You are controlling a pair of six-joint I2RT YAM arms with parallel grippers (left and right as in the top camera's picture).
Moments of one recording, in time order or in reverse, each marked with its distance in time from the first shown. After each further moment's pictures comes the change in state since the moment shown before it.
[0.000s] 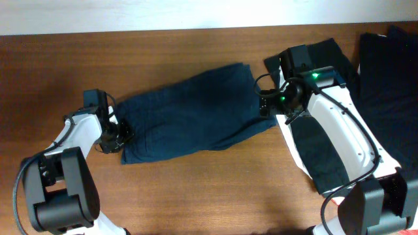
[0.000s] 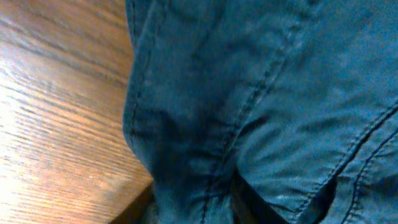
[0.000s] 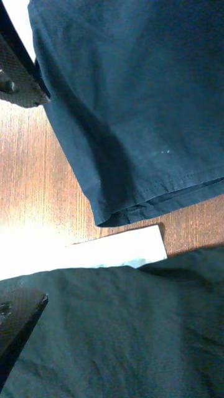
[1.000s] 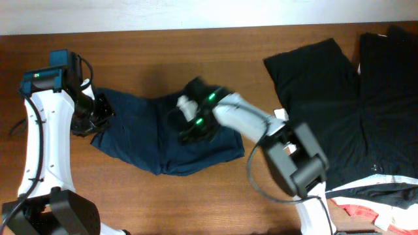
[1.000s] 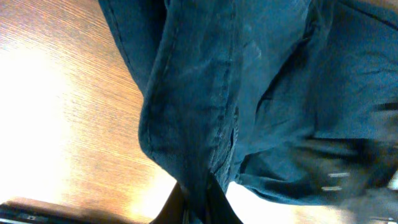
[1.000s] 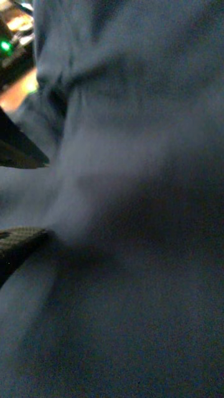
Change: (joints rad) left arm -0.002 -0.140 0.566 -0.727 -0.069 0.048; right arm 0.405 0.509 0.174 0.262 -0.541 -0.014
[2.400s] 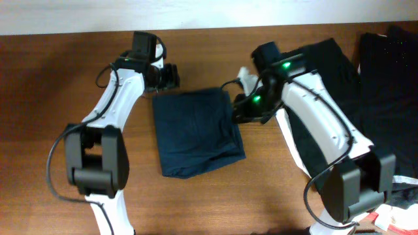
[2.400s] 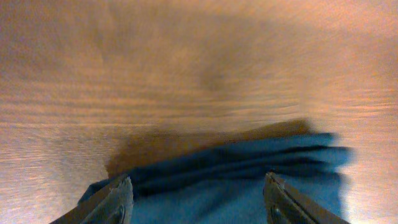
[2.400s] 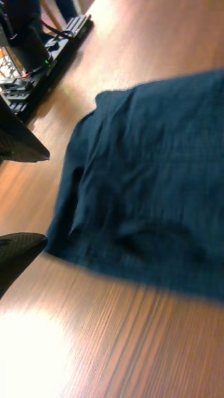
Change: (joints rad) left arm -0.327 0.389 0.049 0.738 0.085 0.052; right arm -0.268 -0.352 -0.010 -0.408 0.103 -0.117
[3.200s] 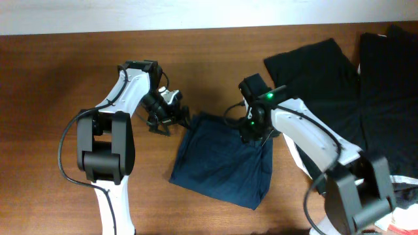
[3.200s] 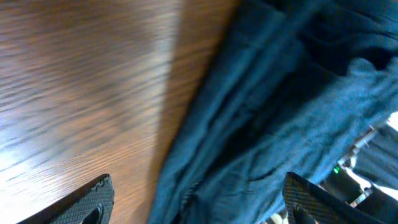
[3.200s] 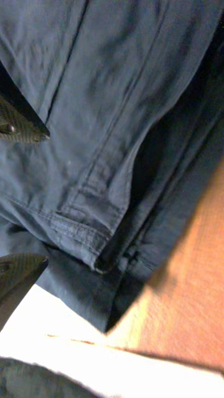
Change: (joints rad) left arm 0.004 0.157 0.042 -0.636 0.341 0.277; right arm 0.073 -0.090 -0.319 0.223 0.414 0.132
